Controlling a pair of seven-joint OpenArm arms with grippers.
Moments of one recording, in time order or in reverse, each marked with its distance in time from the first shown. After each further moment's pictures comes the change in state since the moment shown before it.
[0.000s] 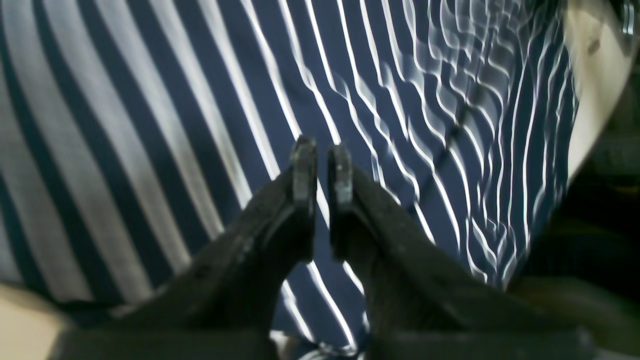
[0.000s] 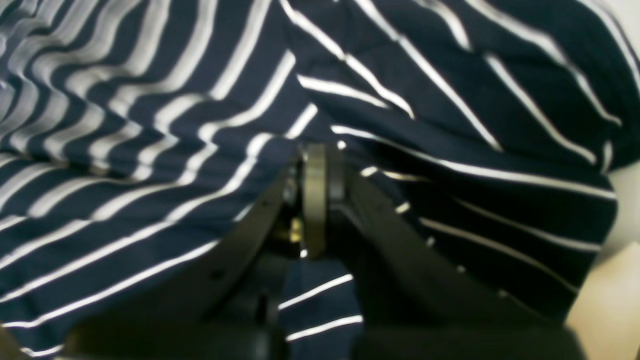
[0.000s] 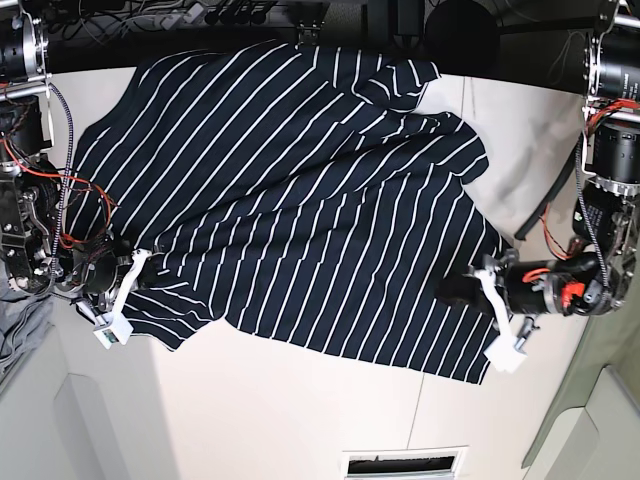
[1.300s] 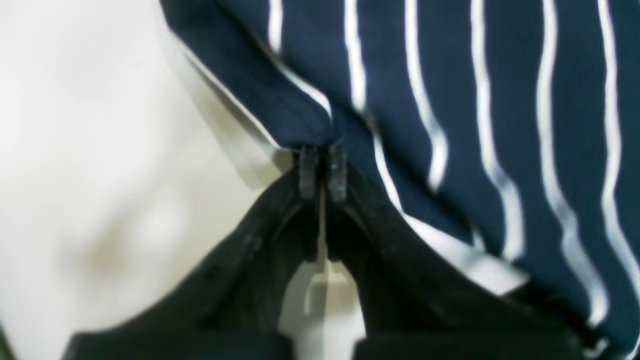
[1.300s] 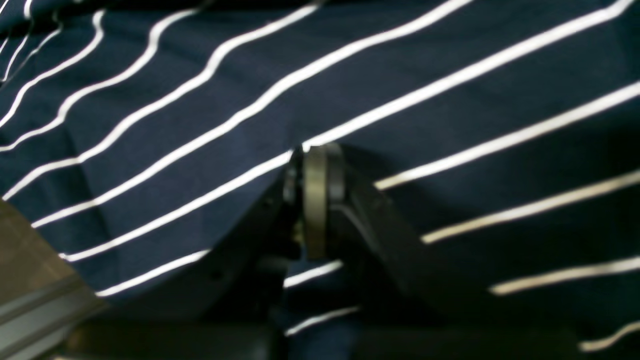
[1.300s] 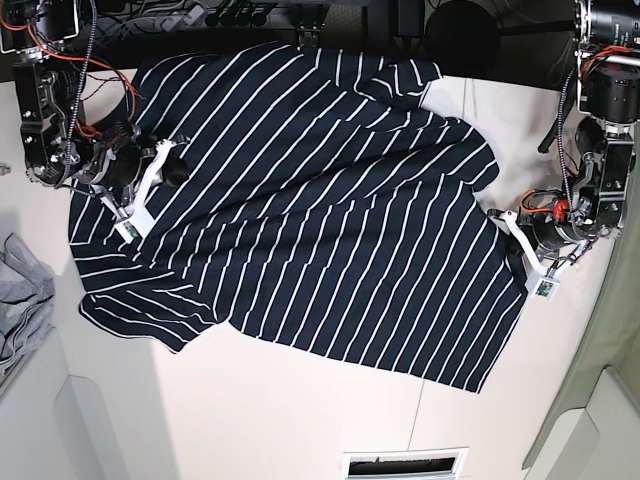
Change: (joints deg) left arm 12.5 -0.4 -3.2 -3.1 38.7 16.6 -27.3; right arm -21.7 -2.7 4.9 12.0 0.3 2.1 0.2
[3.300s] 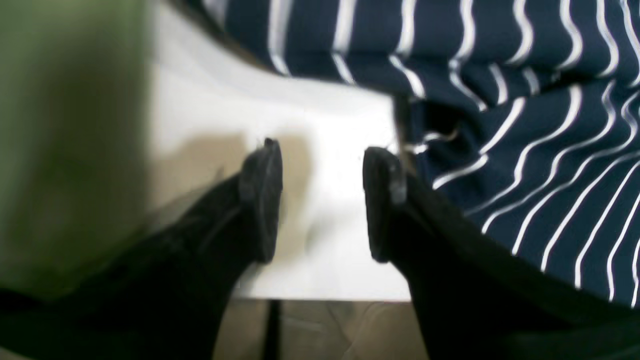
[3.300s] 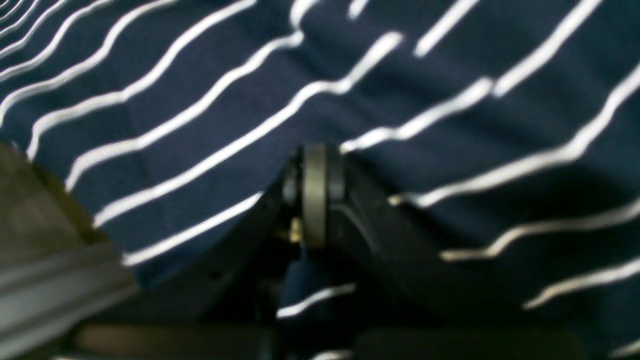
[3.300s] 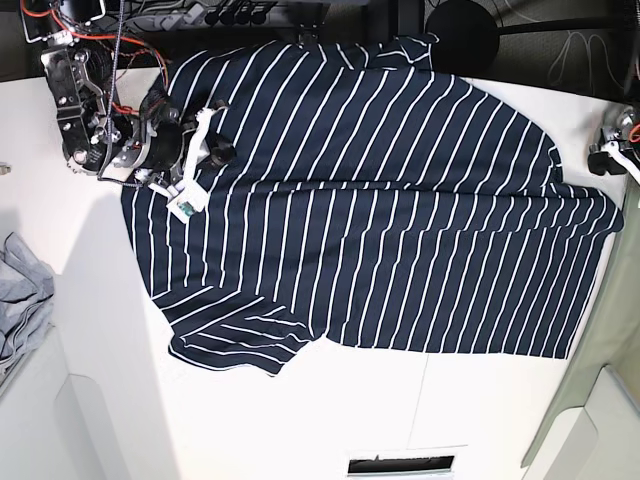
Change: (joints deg) left arm 23.3 -5.0 -29.5 9.8 -21.9 -5.2 13.4; right arm -0.6 -3.3 -7.3 -1.5 -5.5 4.9 4.5
